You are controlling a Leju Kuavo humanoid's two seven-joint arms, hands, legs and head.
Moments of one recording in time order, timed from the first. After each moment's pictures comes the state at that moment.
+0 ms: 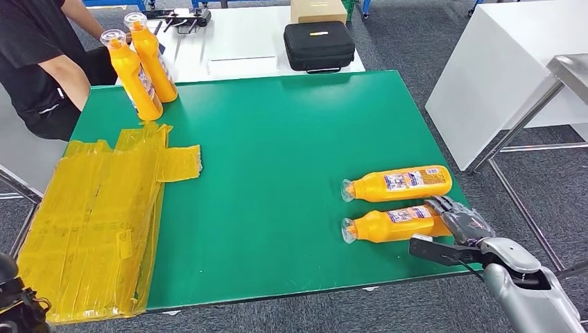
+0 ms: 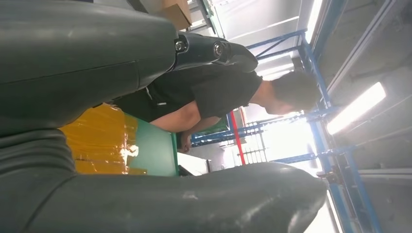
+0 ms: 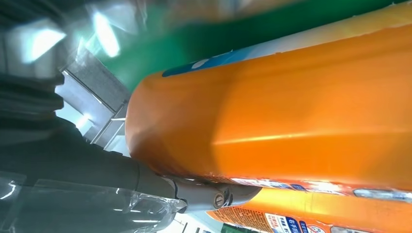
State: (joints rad) left arm 0.05 0.11 0.19 -1.75 -0.07 0.37 -0.54; right arm -0.08 -0.57 0.14 -1.24 0.97 0.09 -0.20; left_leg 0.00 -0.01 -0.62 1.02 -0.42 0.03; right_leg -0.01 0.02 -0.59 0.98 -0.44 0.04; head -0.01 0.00
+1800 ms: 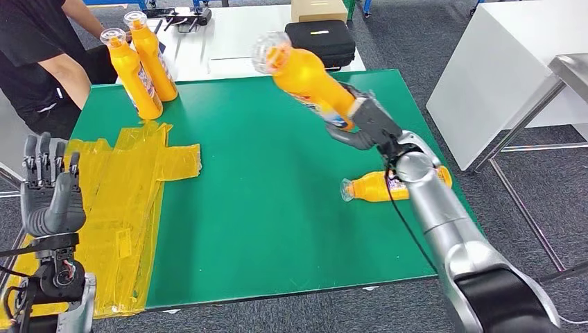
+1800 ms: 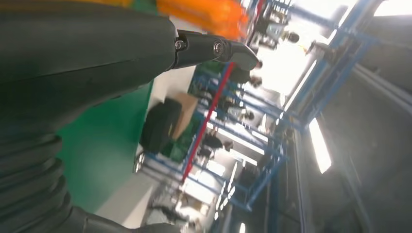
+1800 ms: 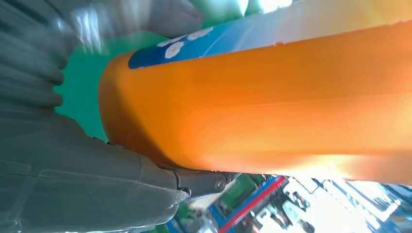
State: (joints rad) left arm -0.16 0.07 0.03 -1.63 0.64 -0.10 -0.31; right arm -0.74 -0.15 0.36 -1.00 0.28 0.06 -0.30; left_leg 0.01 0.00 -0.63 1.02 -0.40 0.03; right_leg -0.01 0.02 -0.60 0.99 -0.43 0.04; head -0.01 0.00
